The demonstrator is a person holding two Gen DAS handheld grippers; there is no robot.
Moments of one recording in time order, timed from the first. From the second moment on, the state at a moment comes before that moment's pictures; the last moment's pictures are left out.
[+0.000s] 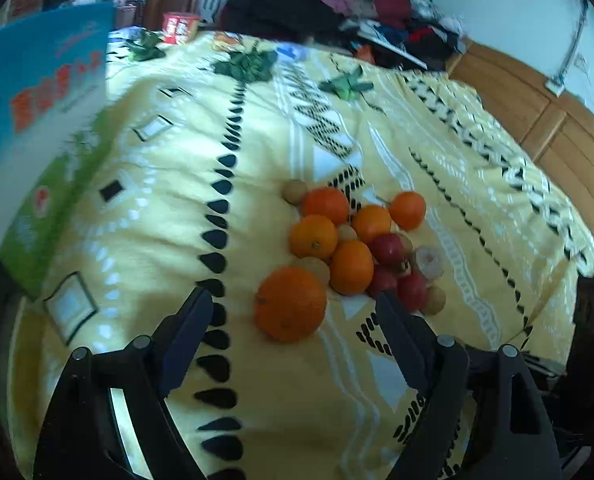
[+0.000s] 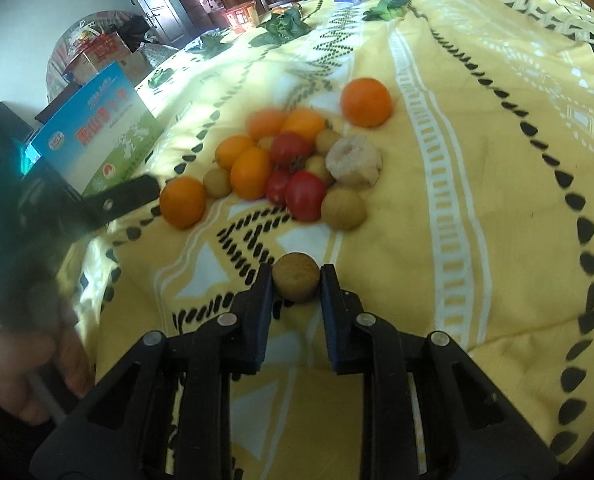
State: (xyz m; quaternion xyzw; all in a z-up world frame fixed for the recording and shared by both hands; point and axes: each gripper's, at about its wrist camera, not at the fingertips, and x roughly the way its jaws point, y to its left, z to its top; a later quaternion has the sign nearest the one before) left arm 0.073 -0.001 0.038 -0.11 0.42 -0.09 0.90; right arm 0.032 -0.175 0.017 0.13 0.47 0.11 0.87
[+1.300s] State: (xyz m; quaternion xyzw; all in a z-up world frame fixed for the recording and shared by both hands) left arm -0.178 0.227 0.245 -0.15 0.23 0.09 0.96; right arm -0.027 0.083 0.201 -0.10 0.34 0.26 0.90
